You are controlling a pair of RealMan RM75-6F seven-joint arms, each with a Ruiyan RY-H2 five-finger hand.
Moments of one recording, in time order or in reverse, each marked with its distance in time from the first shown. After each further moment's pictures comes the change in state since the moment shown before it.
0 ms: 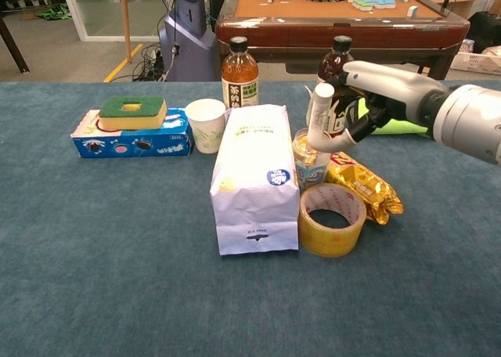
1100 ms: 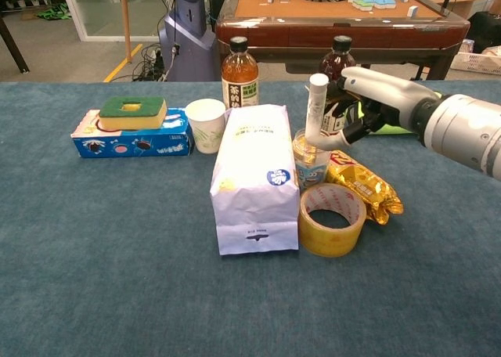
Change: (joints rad) left arm 0.001 -0.006 -0.004 0.024 -0.011 -0.011 -0.012; right arm 0.008 -0.048 -0.016 0.071 -0.019 0.034 0.070
